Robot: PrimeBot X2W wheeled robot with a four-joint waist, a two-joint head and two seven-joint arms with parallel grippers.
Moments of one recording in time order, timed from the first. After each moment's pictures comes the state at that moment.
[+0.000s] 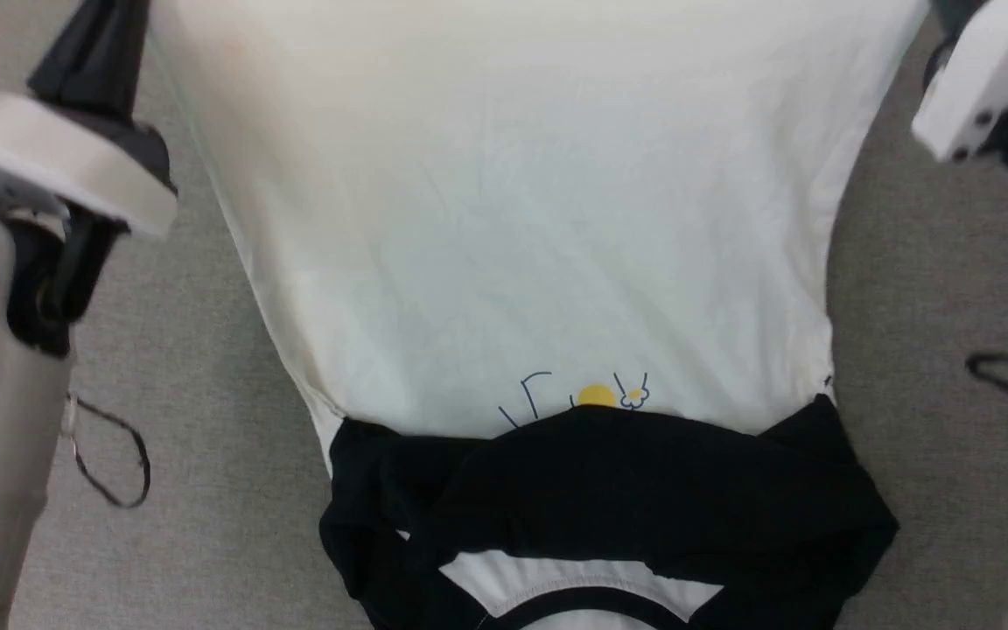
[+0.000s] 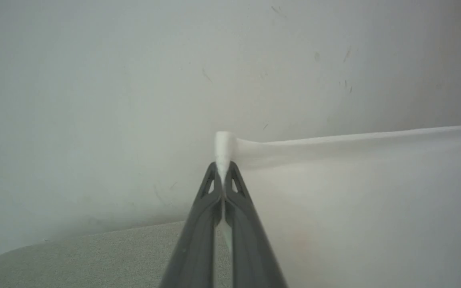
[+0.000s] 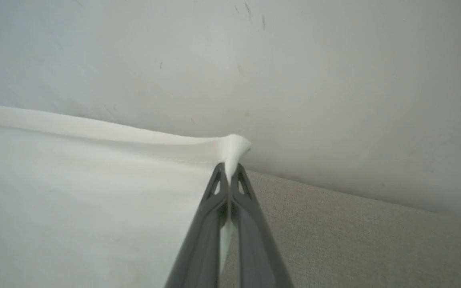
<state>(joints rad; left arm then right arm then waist) -0.80 0.53 -0.29 0.27 -0.67 -0.12 -0.04 -0.85 -0.17 -0.04 0.14 0.29 0.13 0.63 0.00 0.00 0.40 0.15</state>
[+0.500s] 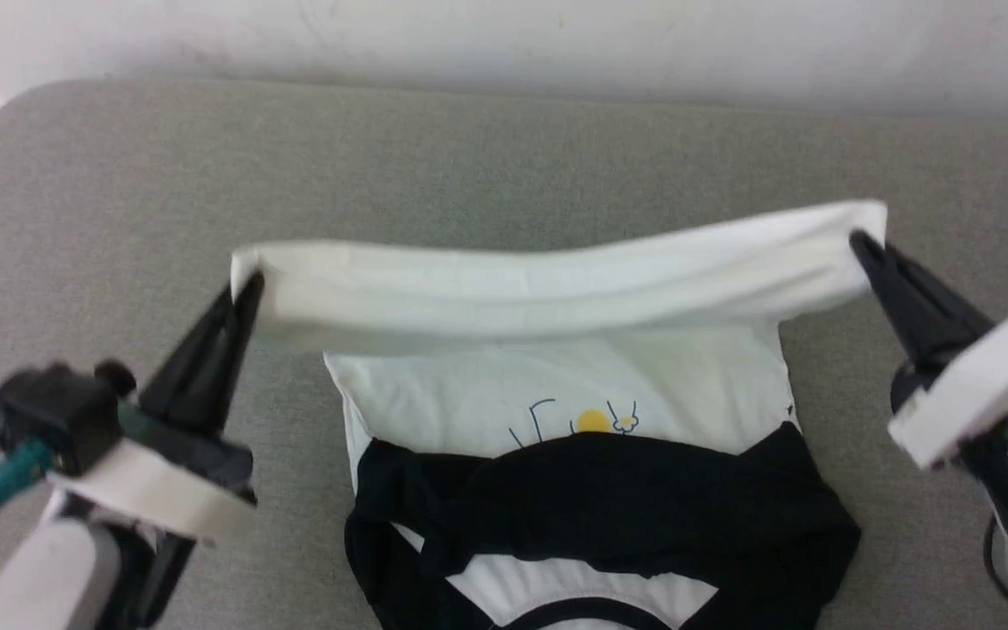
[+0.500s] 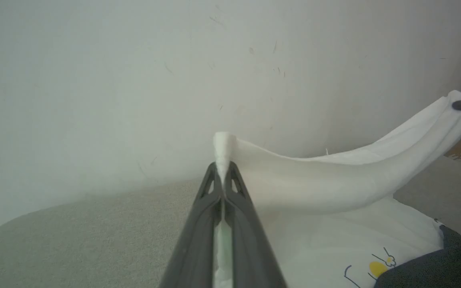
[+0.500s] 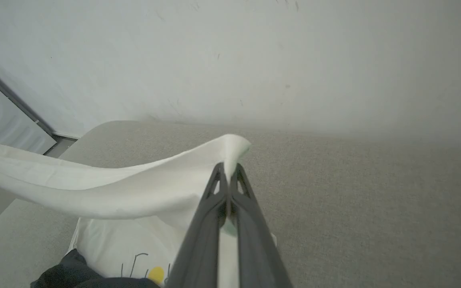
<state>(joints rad) -0.23 0.62 -0.33 -0.14 -0.58 -0.01 -0.18 -0.27 -0.20 -0.03 -0.23 0.53 0.13 0.53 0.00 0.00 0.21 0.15</state>
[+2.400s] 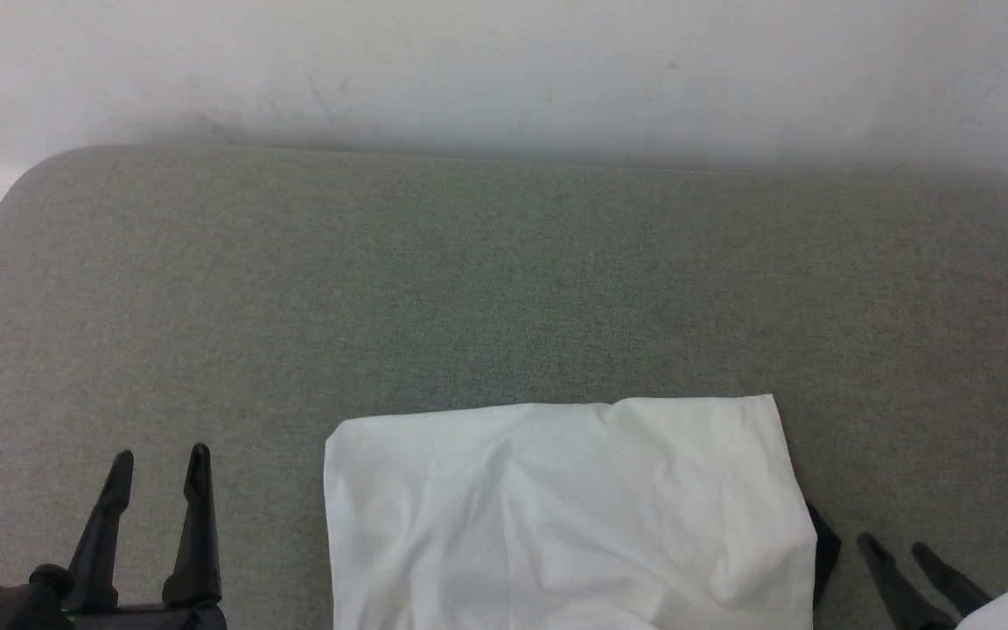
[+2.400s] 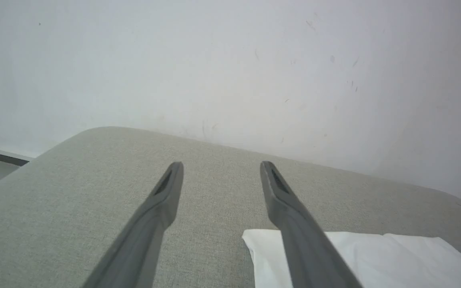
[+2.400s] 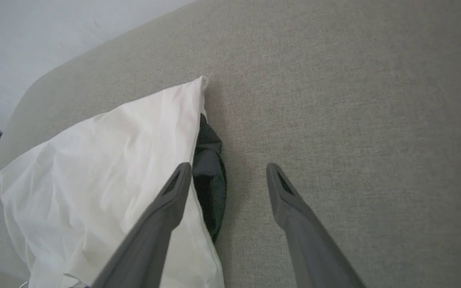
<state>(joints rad) 0.28 0.50 -0.17 -0.34 -0.64 0.25 -0.26 0.31 -0.06 -0.22 -0.29 0.53 0.13 0.52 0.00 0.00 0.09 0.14</state>
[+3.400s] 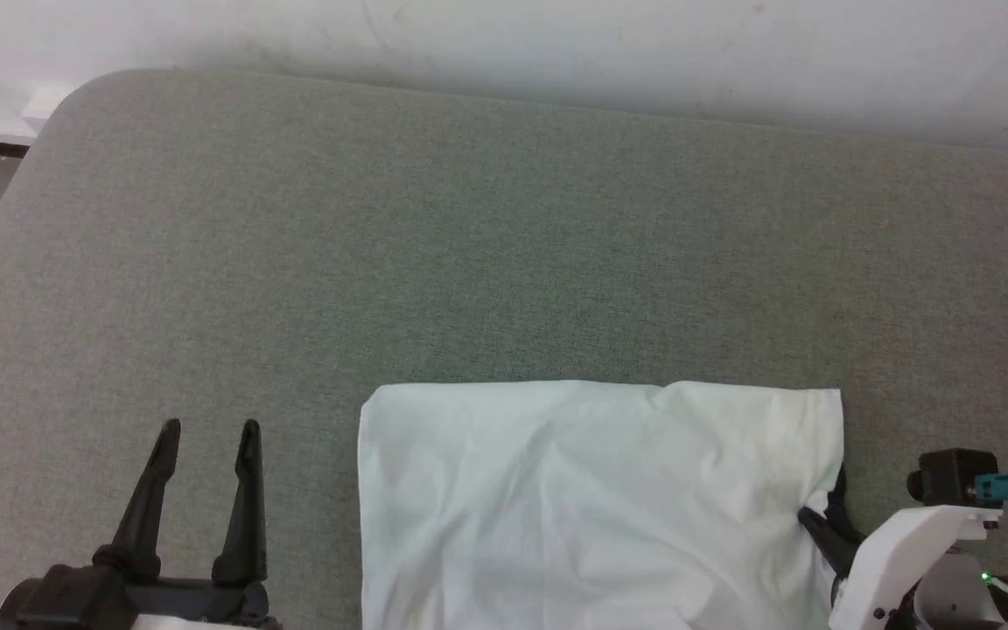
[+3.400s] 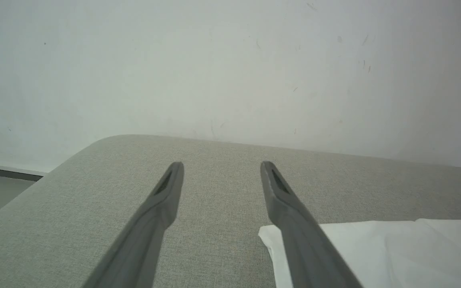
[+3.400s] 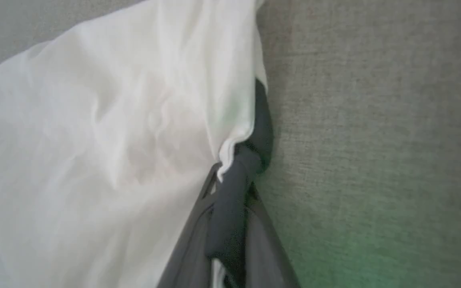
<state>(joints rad) 0.21 0.32 -0.12 -0.28 -0.36 0.10 -0.26 0.07 -0.07 -0.11 0.05 0.44 0.13 0.62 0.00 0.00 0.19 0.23</state>
